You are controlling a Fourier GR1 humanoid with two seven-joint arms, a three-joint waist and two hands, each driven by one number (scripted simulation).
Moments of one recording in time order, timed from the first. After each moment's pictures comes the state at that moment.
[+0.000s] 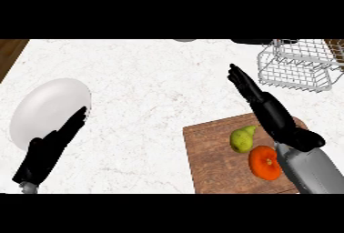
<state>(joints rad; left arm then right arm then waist) 0.01 0.61 -0.32 -1.64 0.24 0.10 0.20 -0.34 -0.39 0.34 -1.48 -0.24 0.05 -0.24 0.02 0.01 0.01</state>
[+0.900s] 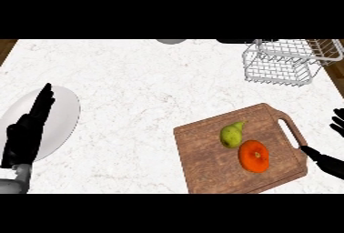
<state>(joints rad) -0.07 0.55 -0.16 -1.54 0.12 0.31 0.09 0.19 -0.60 -0.02 -1.69 -0.32 -0.31 0.09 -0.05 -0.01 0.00</state>
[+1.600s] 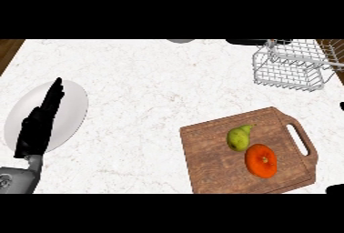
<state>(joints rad) -0.14 0.50 -0.17 -1.46 0.08 0.29 0.06 0.15 -1.04 0.02 -2.04 -0.32 -0.04 0.69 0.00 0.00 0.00</state>
